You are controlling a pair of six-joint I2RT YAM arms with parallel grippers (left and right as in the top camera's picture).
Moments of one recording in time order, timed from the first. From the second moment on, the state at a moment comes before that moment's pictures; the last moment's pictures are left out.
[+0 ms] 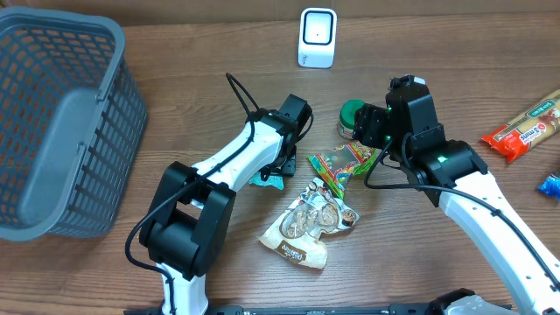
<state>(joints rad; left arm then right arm) -0.52 1.99 1.36 -0.89 -0.19 -0.47 0.38 1.37 1.08 -0.49 0.07 0.59</state>
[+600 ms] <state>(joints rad) -0.47 1.99 1.32 -0.86 -0.18 -0.44 0.38 1.37 1.08 -0.48 0.03 0.57</state>
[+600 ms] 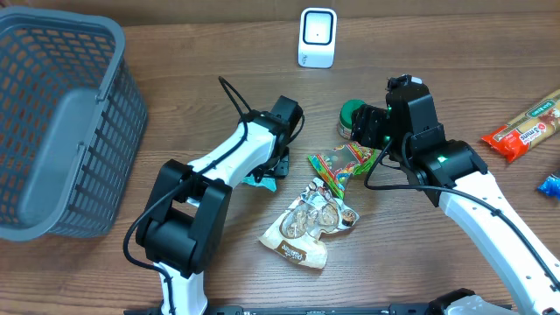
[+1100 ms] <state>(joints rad) -0.45 1.99 1.33 -0.85 -0.08 -0.35 0.38 1.37 1.08 -0.43 -0.07 0.50</state>
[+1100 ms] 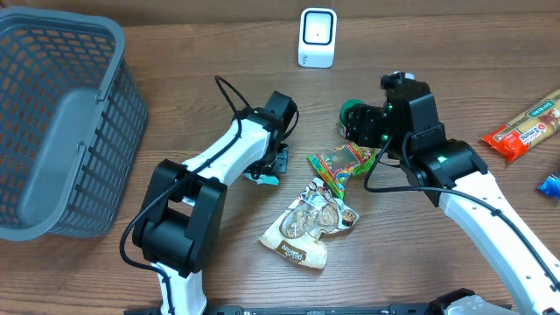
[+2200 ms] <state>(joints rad) -0.15 1.71 1.48 -0.71 1.43 0.29 0.13 1.30 1.08 0.04 -1.28 0.19</state>
